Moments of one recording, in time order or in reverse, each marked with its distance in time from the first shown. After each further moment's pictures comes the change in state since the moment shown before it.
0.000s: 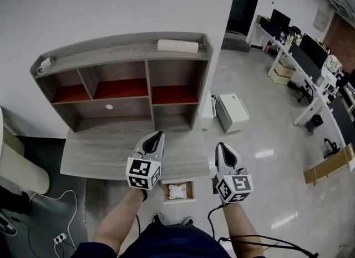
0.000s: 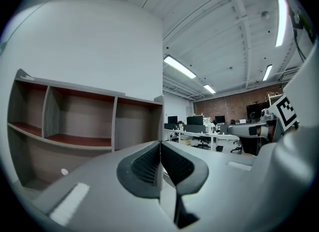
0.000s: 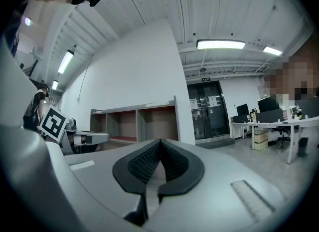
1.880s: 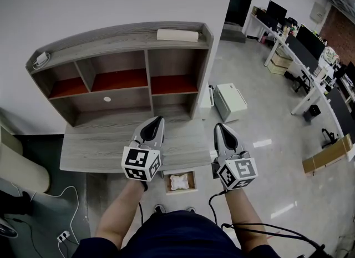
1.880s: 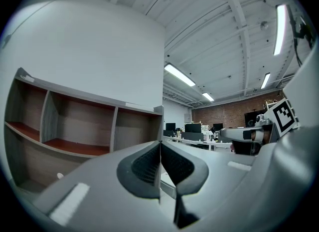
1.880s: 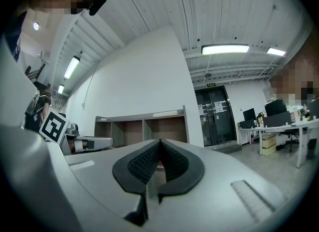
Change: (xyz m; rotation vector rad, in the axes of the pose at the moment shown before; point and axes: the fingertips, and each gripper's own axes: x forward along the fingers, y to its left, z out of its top) left arm -0.009 0.002 0.040 -0.037 -0.084 -0.029; right arm 0.014 0.029 0.043 -0.011 -0.086 0.064
